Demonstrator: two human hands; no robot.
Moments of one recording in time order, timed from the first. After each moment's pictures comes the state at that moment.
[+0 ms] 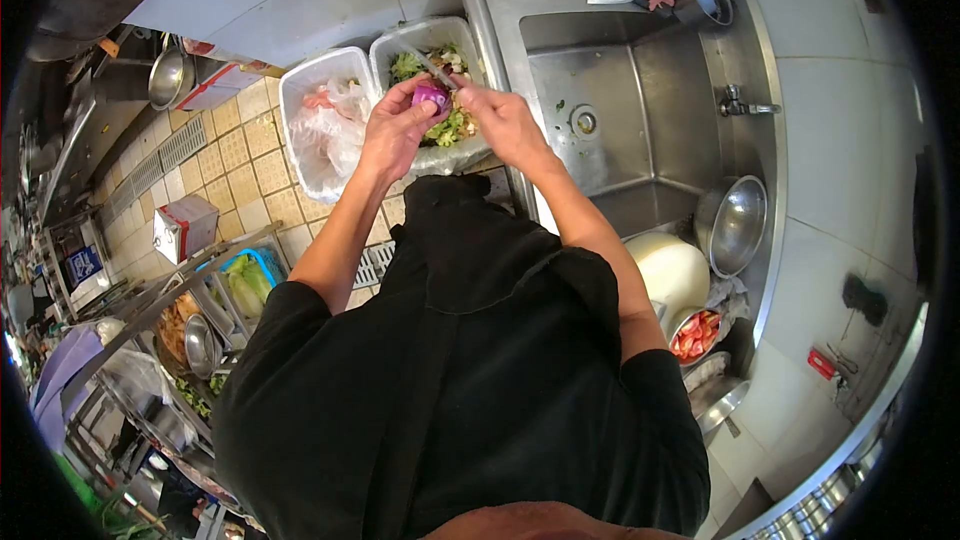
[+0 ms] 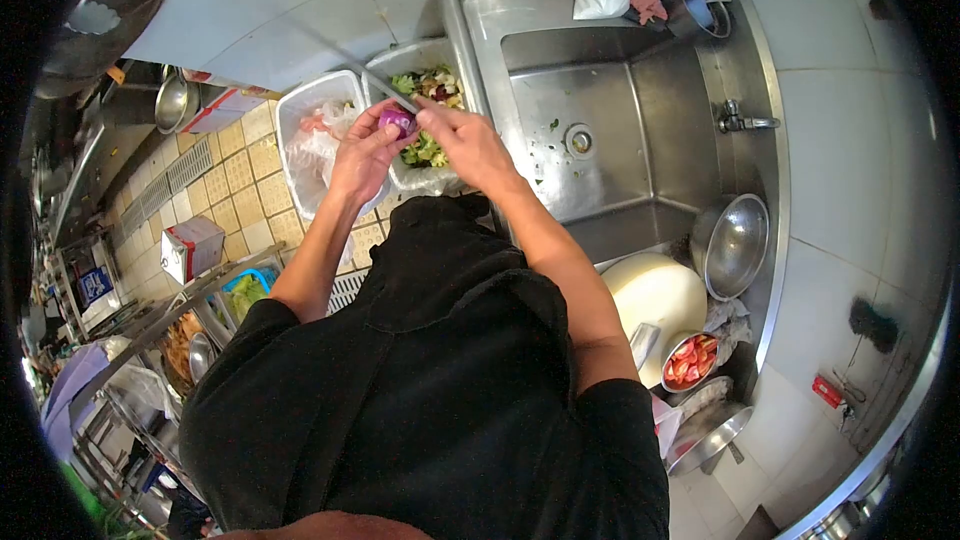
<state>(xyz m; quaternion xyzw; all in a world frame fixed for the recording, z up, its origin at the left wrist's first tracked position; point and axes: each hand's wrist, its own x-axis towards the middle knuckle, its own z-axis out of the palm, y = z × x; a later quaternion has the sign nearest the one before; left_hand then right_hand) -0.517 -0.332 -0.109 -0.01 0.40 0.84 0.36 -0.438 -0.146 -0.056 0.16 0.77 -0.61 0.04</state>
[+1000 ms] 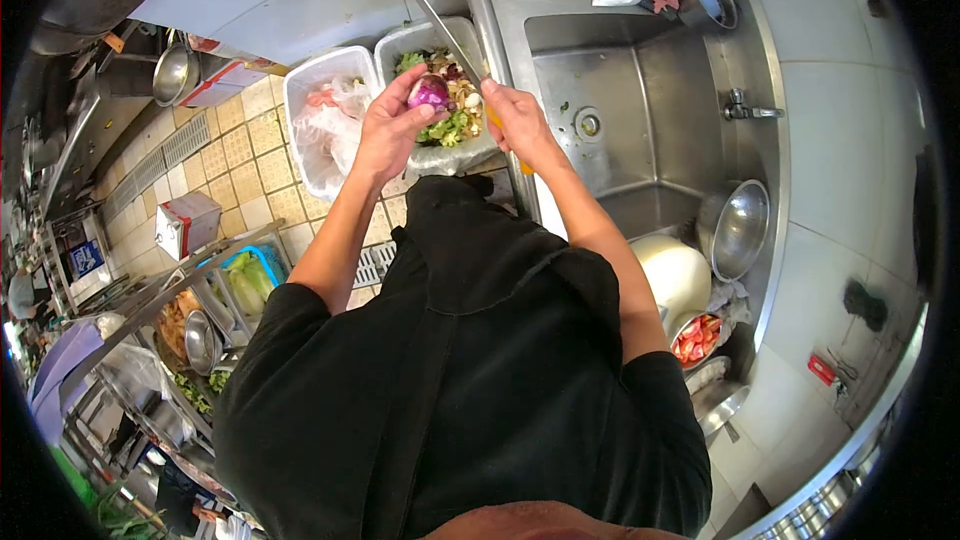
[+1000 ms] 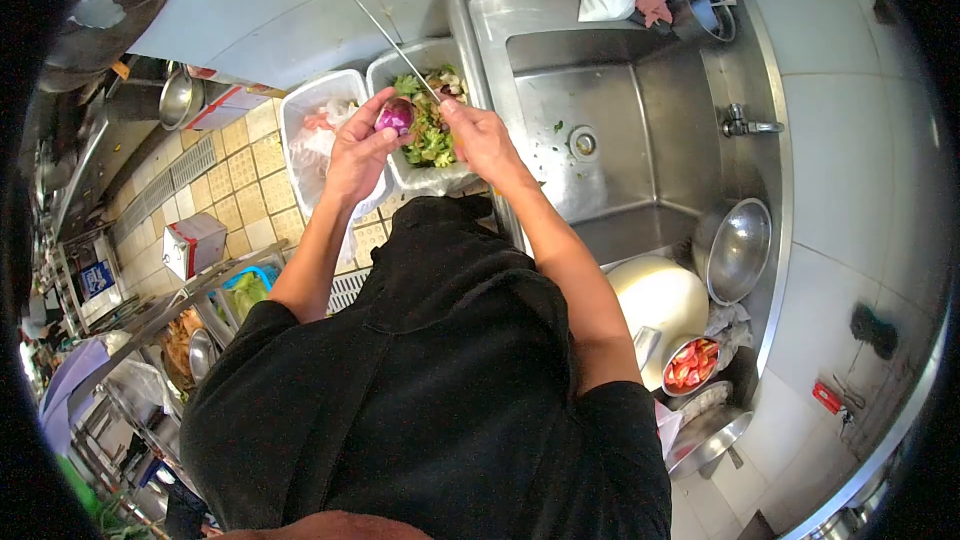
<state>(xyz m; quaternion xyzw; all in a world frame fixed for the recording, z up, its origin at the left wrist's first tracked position) -0.519 -0.336 -0.083 0.04 0.44 0.83 0.33 -0.437 -0.137 -0.050 0.25 0.69 -0.67 0.11</state>
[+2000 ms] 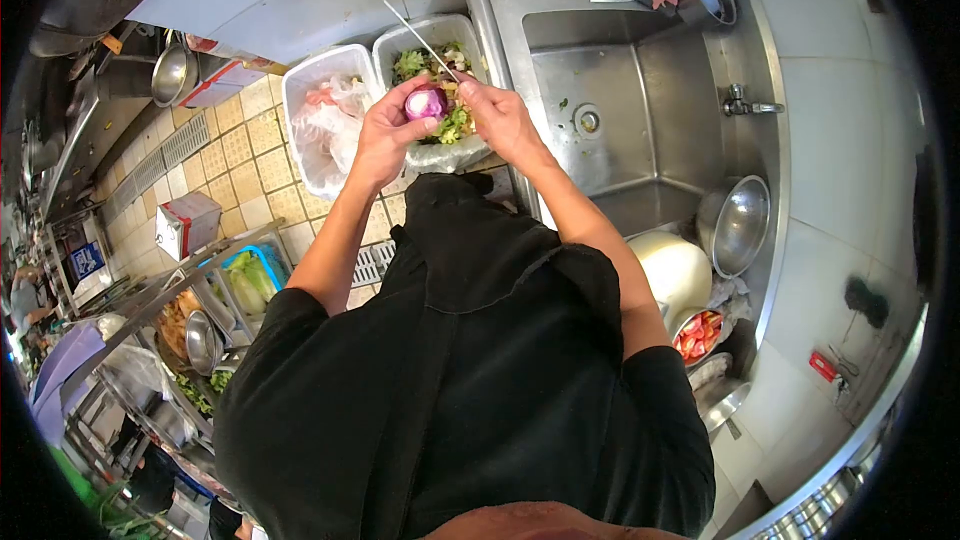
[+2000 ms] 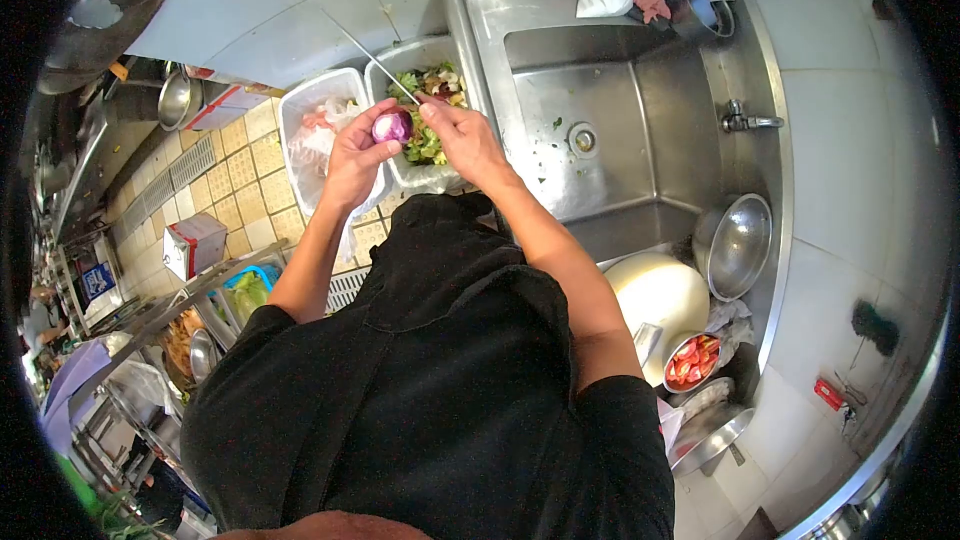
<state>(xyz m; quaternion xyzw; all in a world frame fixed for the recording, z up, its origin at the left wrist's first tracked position) -0.511 -0.343 -0.086 0.07 0.52 0.79 0.31 -0.442 -0.151 -0.055 0.21 0.72 -0.65 0.11</state>
